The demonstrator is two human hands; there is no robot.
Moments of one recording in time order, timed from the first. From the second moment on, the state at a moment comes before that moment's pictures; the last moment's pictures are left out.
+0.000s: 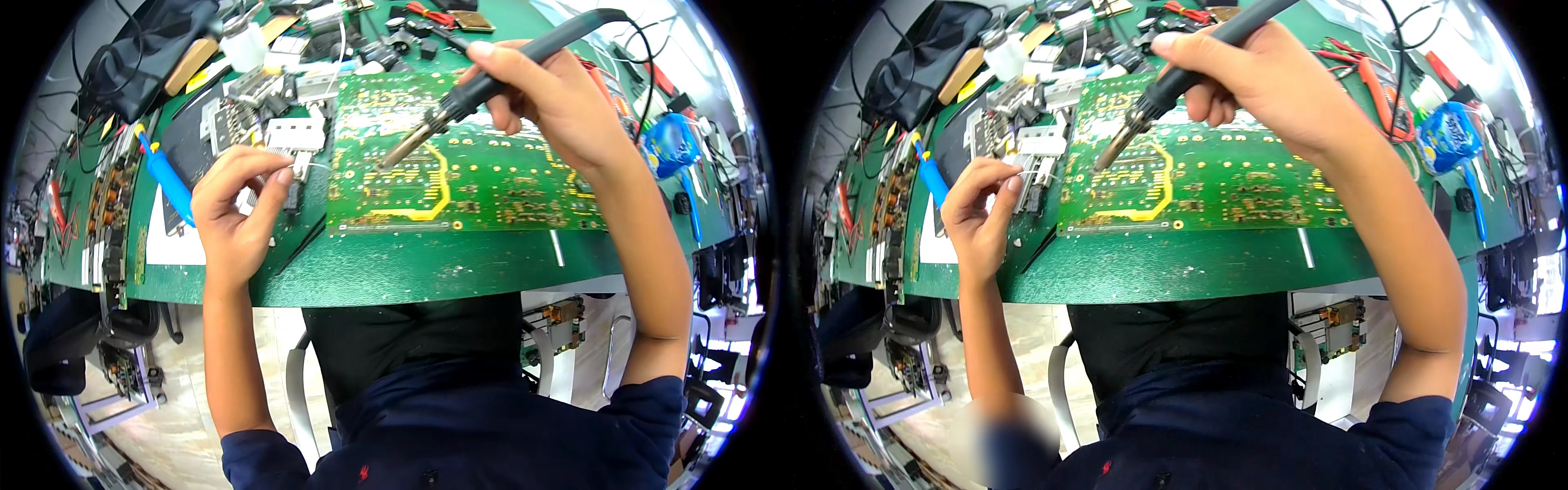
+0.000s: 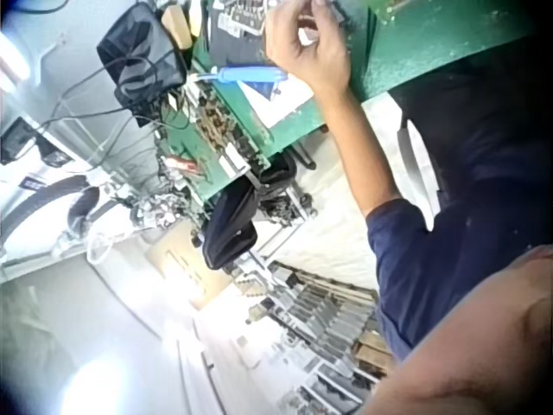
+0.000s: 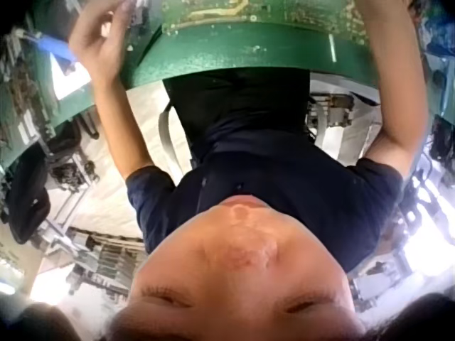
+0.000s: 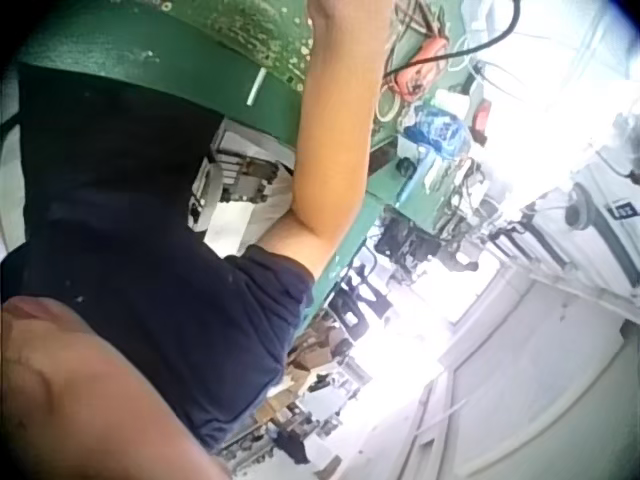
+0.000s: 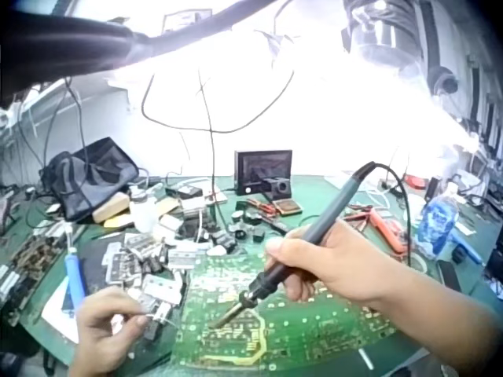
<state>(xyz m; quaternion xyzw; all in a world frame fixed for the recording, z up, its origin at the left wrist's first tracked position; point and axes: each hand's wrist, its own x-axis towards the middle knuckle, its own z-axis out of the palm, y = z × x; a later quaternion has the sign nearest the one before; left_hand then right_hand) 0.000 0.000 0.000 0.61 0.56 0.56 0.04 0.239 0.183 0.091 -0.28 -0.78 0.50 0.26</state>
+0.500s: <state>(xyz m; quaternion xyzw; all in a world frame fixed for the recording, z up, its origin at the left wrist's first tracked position) 0.001 0.005 -0.002 0.67 0.58 0.45 -0.03 0.219 0.198 0.047 -0.33 -0.76 0.49 0.27</state>
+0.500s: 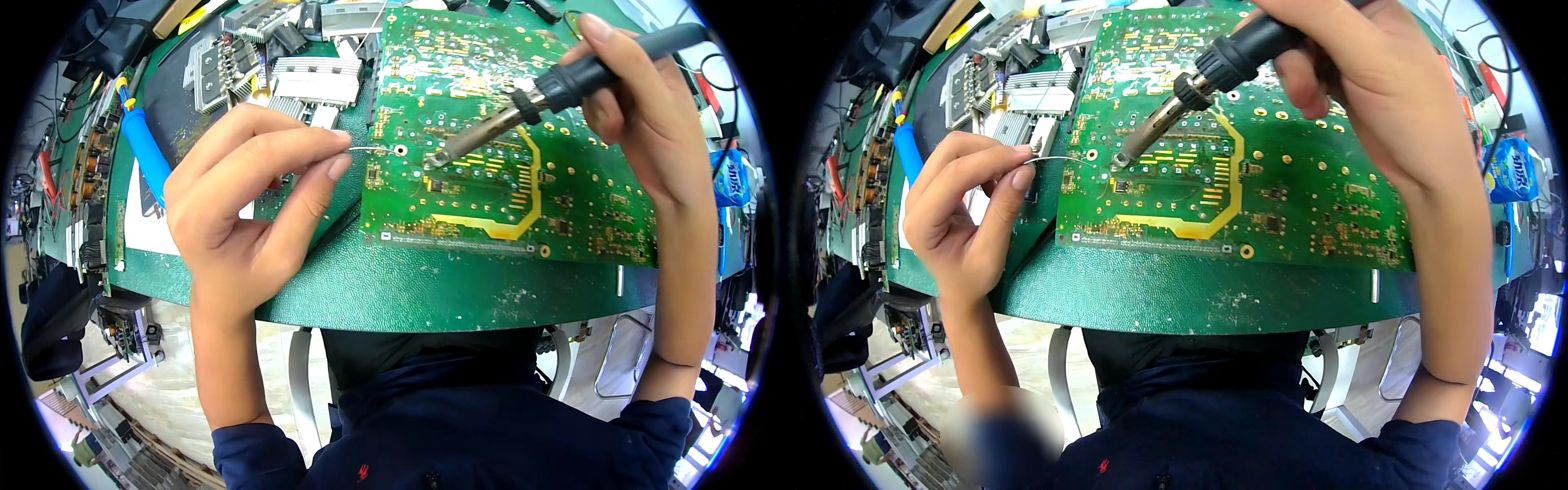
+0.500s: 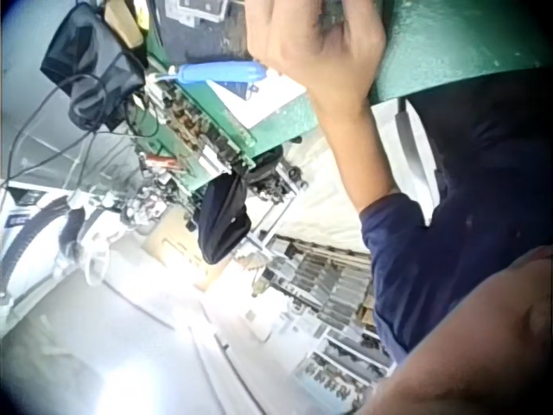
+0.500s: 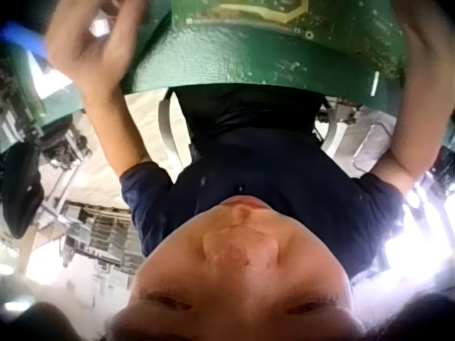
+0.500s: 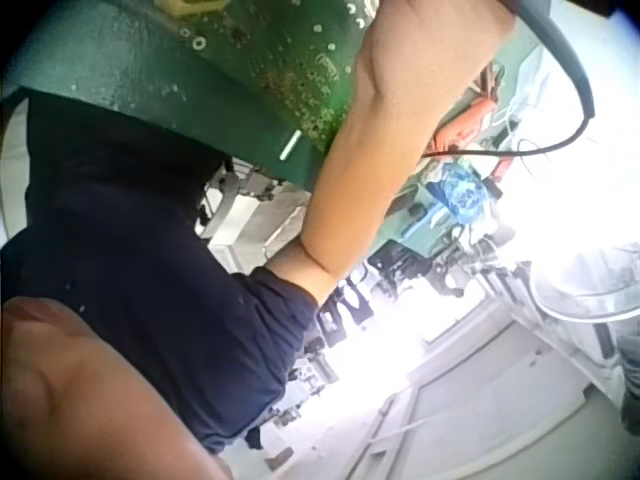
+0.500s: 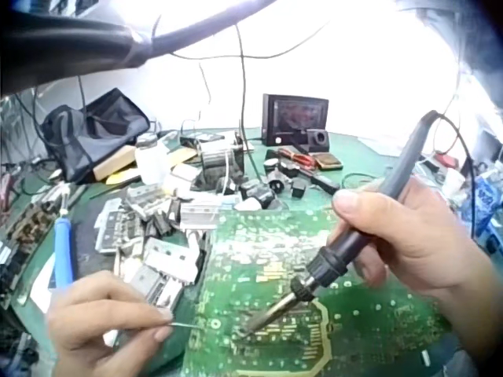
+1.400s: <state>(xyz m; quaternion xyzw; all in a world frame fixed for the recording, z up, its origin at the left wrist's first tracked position) 0.005 0.010 -0.006 0.70 0.56 0.44 -0.04 0.213 0.201 0.062 -0.33 -0.69 0.60 0.22</state>
